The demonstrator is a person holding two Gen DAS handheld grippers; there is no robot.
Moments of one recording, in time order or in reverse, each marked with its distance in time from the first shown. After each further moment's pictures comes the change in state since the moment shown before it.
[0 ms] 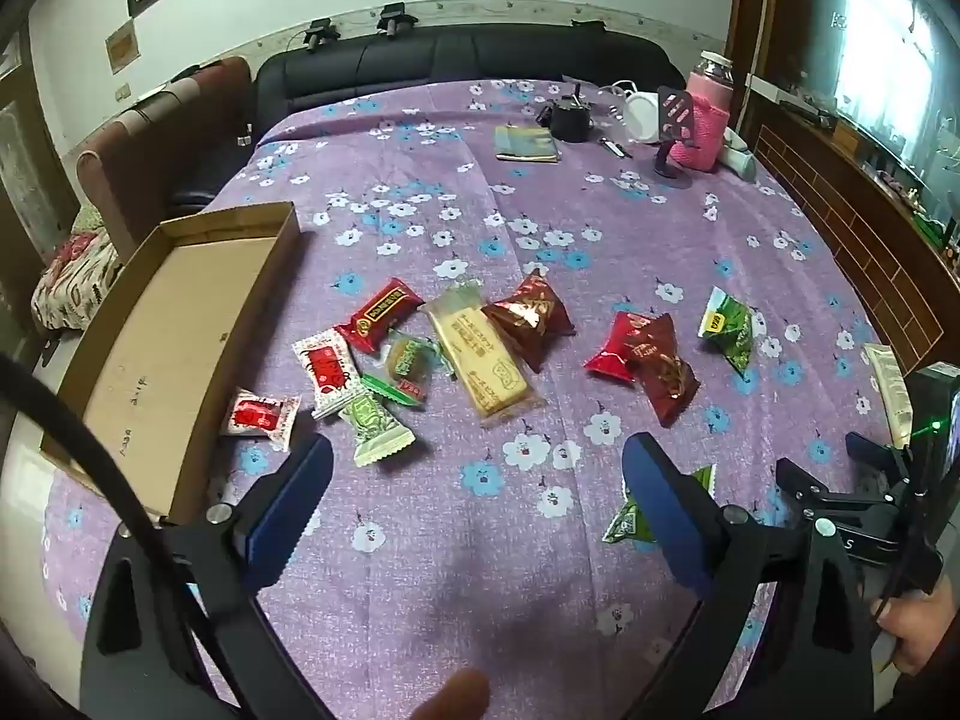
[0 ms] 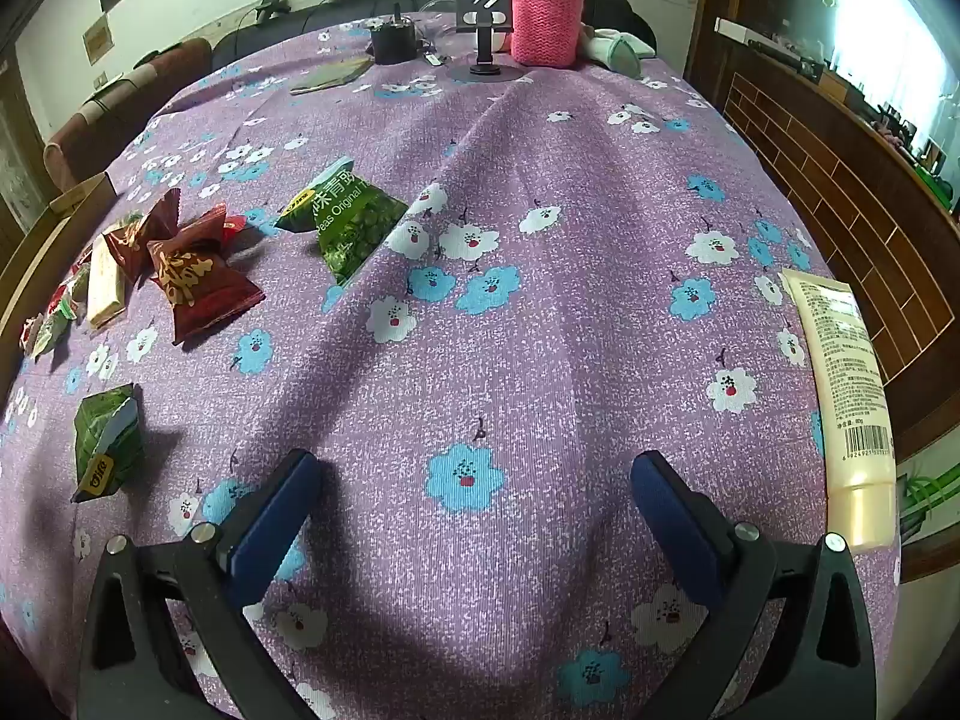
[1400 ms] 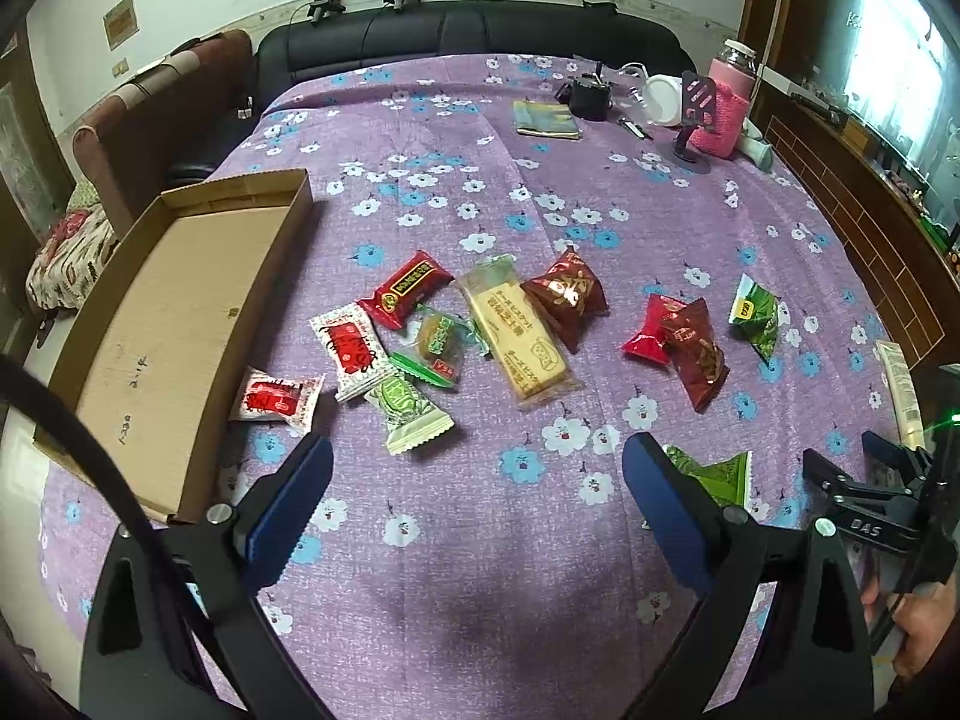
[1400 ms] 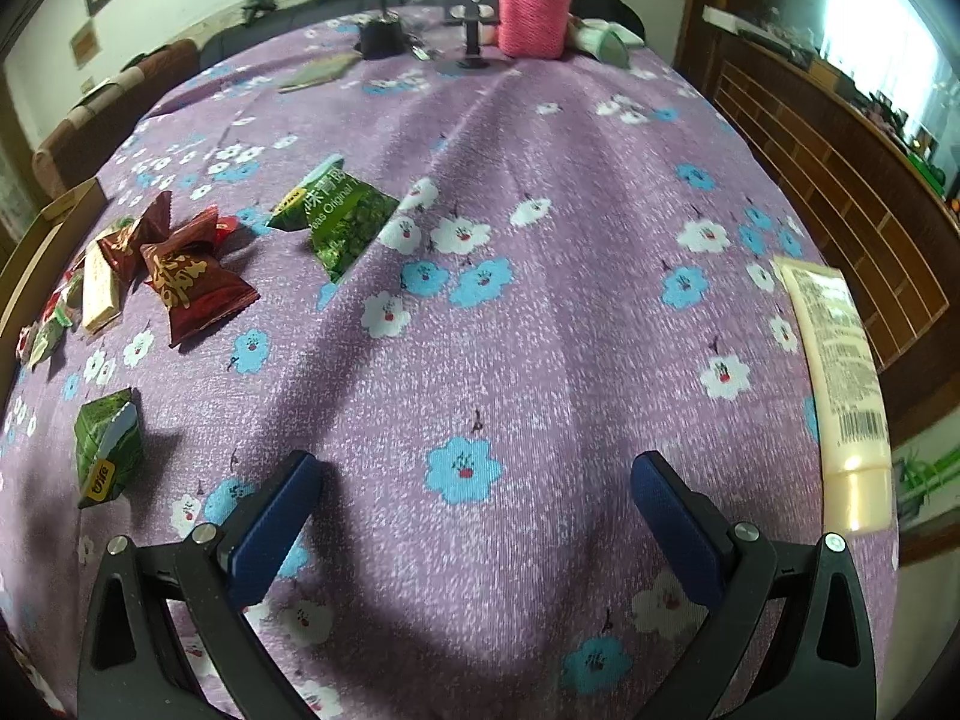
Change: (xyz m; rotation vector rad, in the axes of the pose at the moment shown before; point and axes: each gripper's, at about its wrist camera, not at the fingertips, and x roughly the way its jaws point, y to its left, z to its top) left arm 0.006 0.028 -0.003 -0.026 0.005 0.008; right arm -0.004 0.001 0.003 0.043 0.028 -0.011
